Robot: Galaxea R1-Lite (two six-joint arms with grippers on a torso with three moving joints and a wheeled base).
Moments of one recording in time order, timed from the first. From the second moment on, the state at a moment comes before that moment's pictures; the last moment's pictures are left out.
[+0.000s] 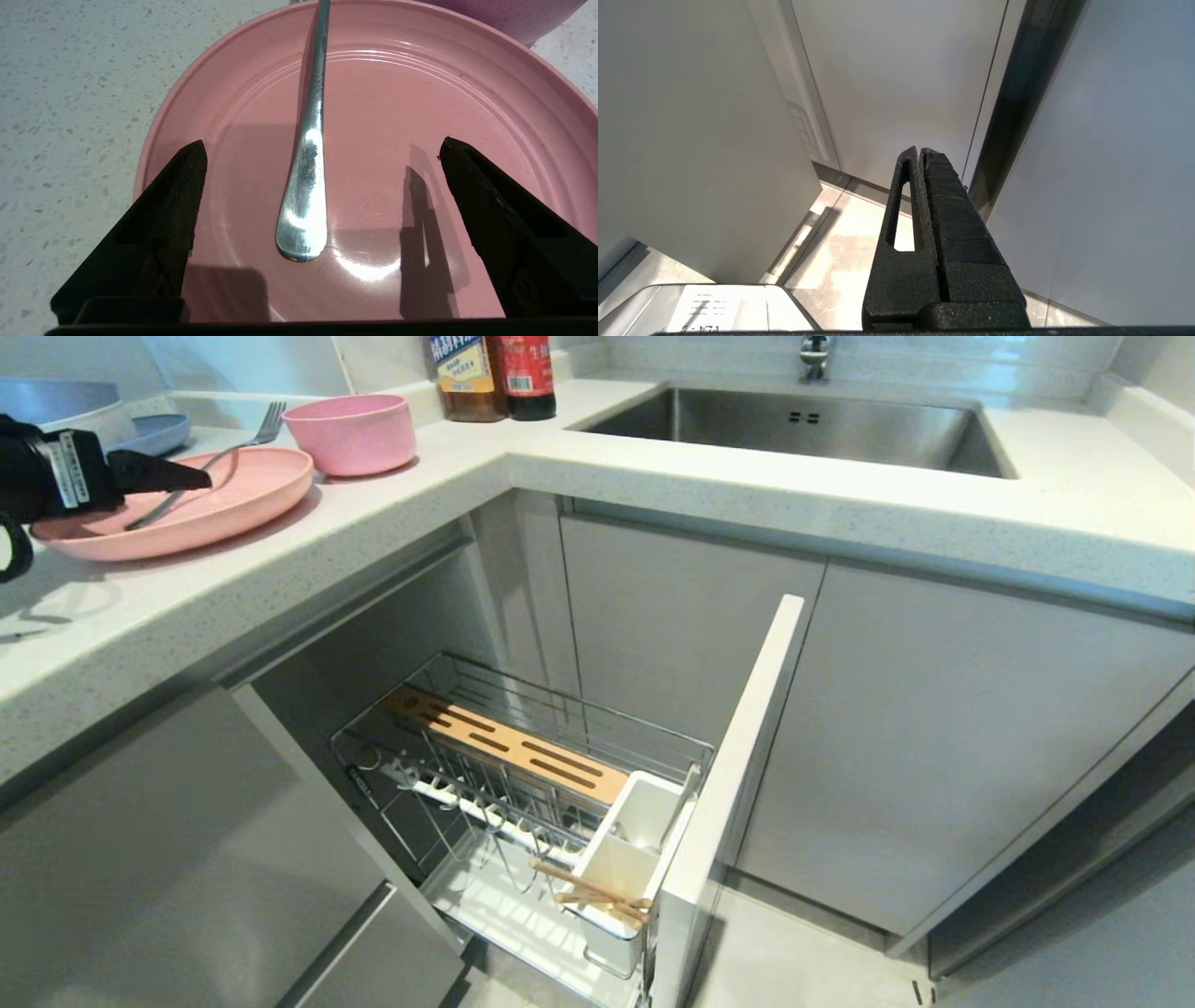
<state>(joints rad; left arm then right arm) 0.31 1.69 -1.87 0.40 -0.43 0.13 0.01 0.00 0.00 0.00 0.00 0.02</state>
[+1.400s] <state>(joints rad) 0.30 1.69 -1.85 0.42 -0.42 0.16 0.01 0.00 0.00 0.00 0.00 0.02</state>
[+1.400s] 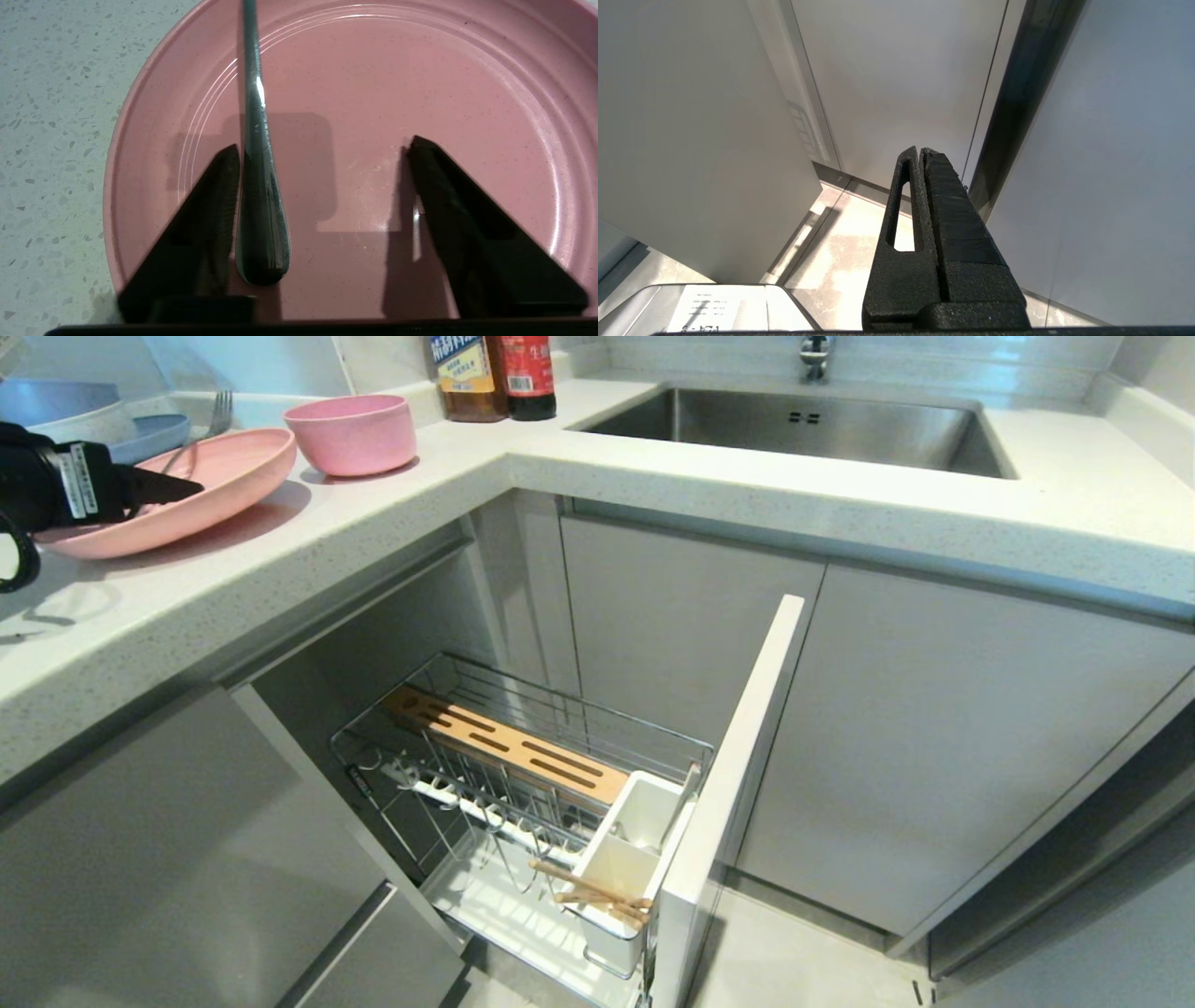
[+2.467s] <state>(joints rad) 0.30 1.67 -1.86 0.37 -0.42 0.06 0.01 0.00 0.00 0.00 0.00 0.02</state>
